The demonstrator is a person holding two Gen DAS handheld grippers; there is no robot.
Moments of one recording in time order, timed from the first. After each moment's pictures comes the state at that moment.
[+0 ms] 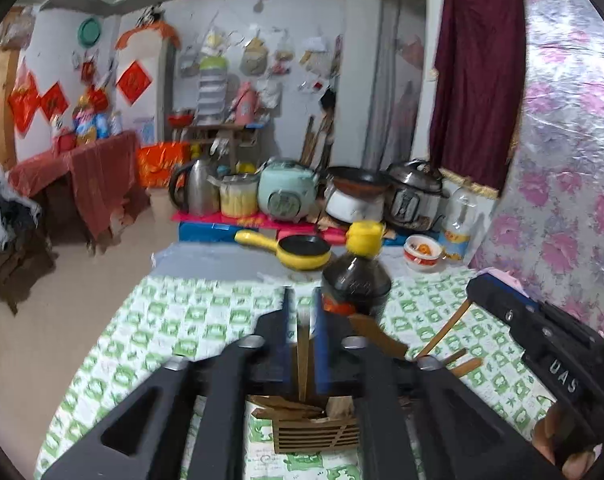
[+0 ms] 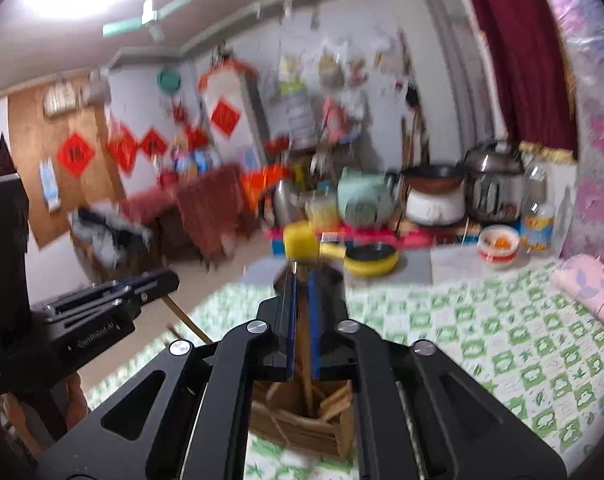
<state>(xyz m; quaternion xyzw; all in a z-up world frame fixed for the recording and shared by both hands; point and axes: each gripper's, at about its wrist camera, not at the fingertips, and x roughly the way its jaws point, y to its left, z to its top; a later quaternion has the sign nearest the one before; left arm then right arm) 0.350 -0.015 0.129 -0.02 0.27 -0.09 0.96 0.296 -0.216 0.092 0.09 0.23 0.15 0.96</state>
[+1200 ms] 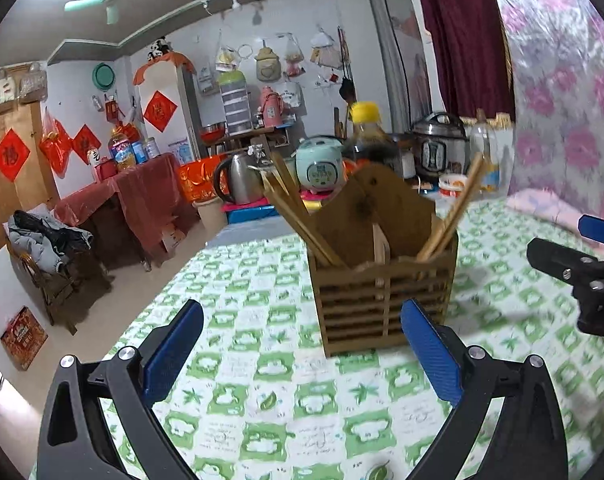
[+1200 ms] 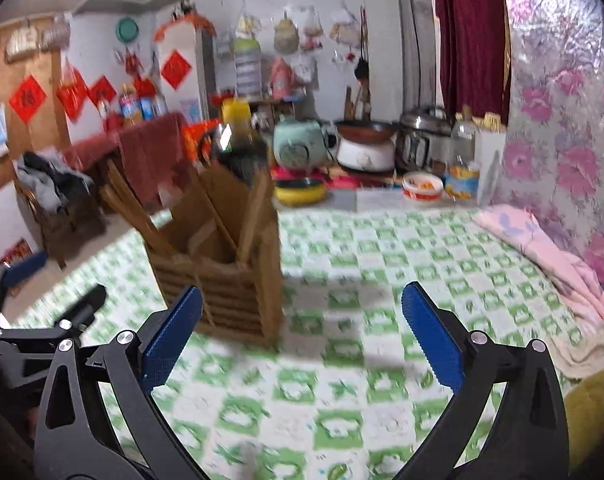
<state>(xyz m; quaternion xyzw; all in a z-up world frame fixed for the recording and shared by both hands) 0.230 -0.024 0.025 0.09 0.24 -0.01 0.97 0.199 -0.236 0.011 0.01 0.28 0.02 0.96</state>
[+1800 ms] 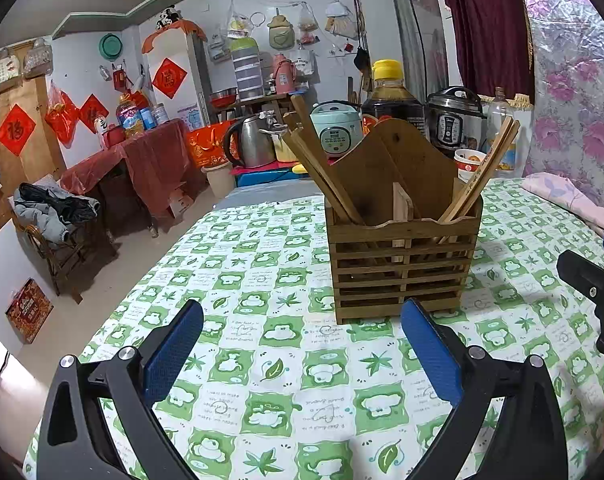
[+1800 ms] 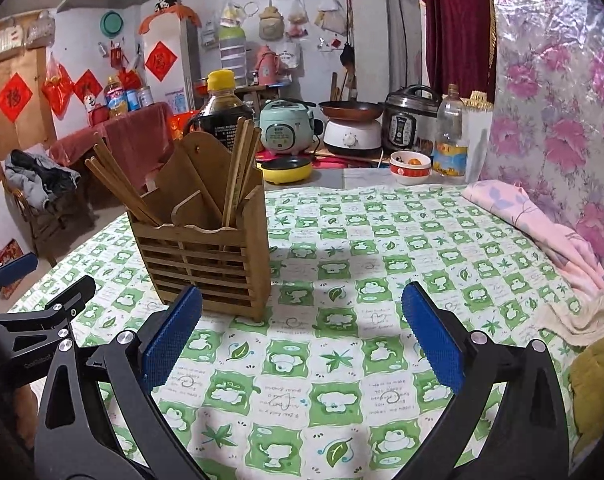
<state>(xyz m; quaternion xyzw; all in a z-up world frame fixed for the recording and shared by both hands) 0.239 -0.014 0.010 0.07 0.30 0.01 0.95 0.187 -0.239 -0.005 0.02 0.29 0.00 0.96</state>
